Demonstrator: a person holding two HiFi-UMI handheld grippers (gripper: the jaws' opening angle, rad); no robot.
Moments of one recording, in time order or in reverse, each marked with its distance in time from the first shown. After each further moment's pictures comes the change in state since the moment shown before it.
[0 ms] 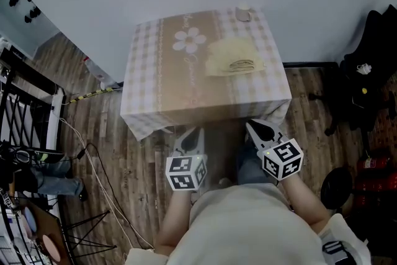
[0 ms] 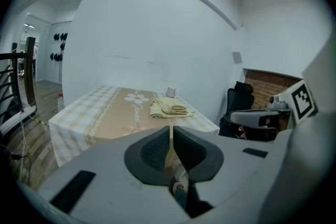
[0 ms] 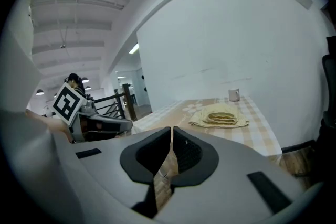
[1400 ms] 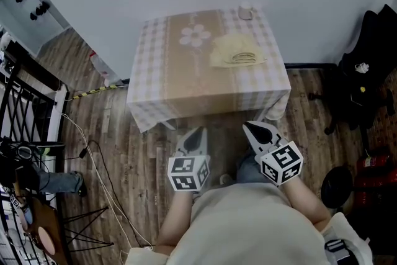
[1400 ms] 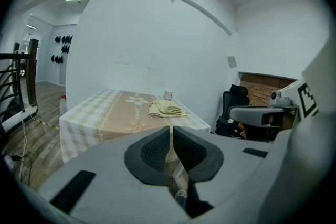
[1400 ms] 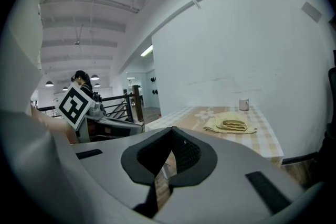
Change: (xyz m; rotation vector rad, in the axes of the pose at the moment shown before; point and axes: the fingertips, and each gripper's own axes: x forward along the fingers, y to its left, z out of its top) left arm -0.063 -0.018 -0.013 0.007 -0.052 -0.014; right arm -0.044 0.074 0.008 -0.094 -0.060 0.062
